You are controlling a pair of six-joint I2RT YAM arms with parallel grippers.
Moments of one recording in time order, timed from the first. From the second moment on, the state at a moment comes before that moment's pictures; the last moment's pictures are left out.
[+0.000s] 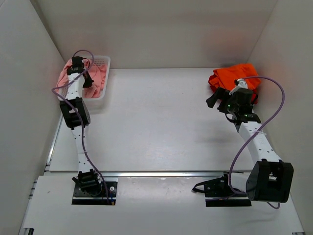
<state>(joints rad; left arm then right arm) 0.21 2.65 2.50 -0.76 -0.02 -0.27 -0.07 1.20 0.85 -0.13 -0.25 0.33</state>
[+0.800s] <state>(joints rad) -0.06 1.42 2.17 -0.22 -0.14 -0.24 0.01 0.77 0.73 -0.26 -0.31 0.43</state>
